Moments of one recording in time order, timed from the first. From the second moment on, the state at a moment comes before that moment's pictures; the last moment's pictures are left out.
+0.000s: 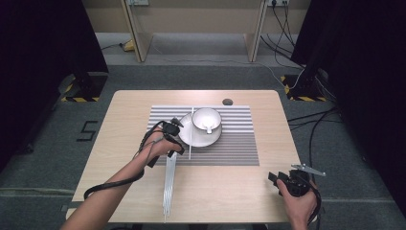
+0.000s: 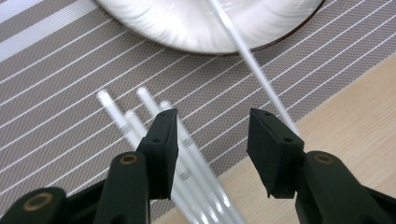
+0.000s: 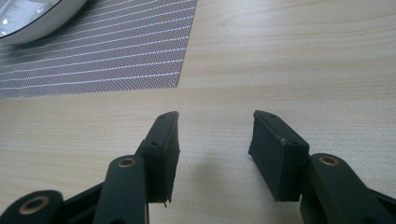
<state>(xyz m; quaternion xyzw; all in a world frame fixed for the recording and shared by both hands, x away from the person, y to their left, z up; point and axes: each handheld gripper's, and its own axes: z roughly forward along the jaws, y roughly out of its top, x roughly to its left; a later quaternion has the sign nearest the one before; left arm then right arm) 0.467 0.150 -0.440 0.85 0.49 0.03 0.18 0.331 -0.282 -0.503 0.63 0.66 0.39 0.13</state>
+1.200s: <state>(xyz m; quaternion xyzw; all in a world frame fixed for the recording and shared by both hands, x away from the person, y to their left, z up) 0.455 0.183 -0.475 0.84 0.53 0.03 0.14 0.331 -0.283 -0.503 0.63 0.66 0.39 0.14</state>
